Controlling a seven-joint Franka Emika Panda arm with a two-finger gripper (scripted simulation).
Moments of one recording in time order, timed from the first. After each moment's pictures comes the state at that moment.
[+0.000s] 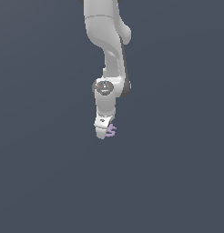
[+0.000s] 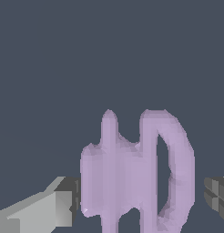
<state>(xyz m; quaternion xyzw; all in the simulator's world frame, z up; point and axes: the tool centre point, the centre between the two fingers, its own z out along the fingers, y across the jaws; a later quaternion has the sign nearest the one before) -0.072 -0.028 0.034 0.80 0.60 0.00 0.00</state>
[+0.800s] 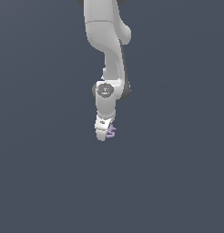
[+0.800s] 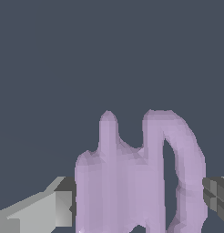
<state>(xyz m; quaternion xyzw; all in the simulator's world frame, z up) -0.066 -0.028 0.022 0.80 0.60 0.01 0.01</state>
